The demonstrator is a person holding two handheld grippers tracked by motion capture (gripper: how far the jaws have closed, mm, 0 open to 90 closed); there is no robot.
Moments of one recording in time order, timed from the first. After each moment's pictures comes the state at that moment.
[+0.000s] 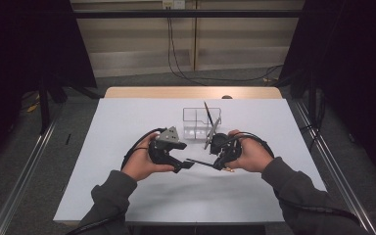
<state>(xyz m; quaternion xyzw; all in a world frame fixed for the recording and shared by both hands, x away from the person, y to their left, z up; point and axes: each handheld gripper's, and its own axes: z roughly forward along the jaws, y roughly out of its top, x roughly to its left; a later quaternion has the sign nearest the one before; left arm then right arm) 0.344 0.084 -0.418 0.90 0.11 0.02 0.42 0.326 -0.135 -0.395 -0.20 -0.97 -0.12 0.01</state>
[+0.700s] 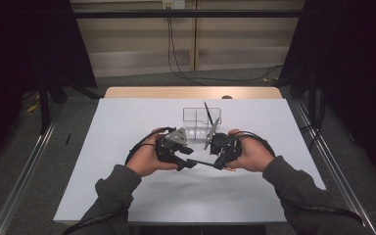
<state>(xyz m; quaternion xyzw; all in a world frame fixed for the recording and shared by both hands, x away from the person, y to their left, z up) 0.346 0.065 -0.413 0.92 0.06 0.01 0.38 0.325 -0.135 -0.390 -0.18 -0.98 -0.12 0.00</state>
